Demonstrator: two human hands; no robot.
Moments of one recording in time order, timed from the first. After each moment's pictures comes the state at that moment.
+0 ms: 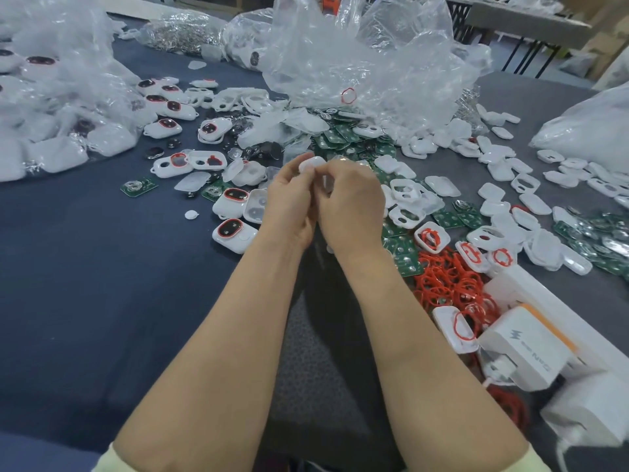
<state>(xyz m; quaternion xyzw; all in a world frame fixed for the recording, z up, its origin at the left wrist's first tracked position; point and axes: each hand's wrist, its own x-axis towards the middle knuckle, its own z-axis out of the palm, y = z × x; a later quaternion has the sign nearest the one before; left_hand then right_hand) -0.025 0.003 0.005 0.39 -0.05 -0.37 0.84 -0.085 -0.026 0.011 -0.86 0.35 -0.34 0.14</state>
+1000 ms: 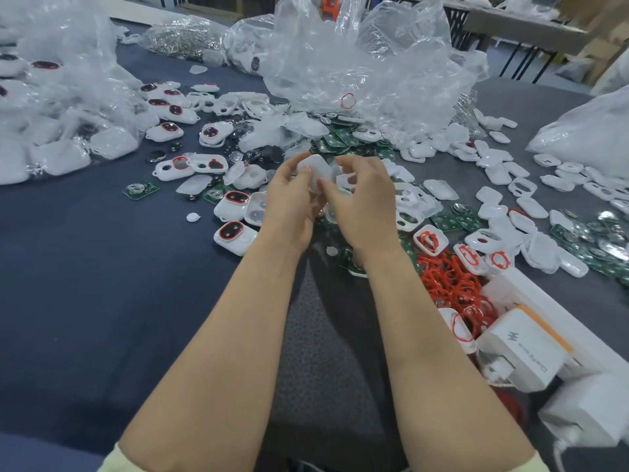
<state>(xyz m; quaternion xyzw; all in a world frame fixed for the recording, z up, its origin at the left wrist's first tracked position) -0.026 0.005 0.008 0.42 -0.08 -0.36 0.83 -0.097 -0.047 0.010 -0.84 0.33 -0.36 0.24</state>
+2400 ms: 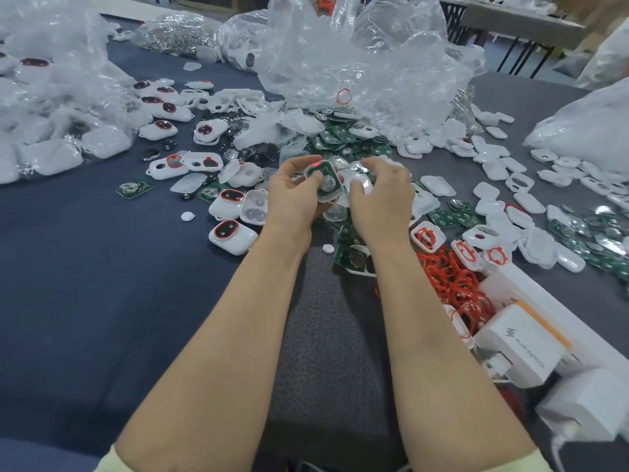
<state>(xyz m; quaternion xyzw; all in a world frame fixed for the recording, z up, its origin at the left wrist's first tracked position) -0.034 0.002 0.009 0.49 -0.12 -0.33 0.80 -0.109 -0.066 0.005 -0.81 0.44 -0.33 0.22</state>
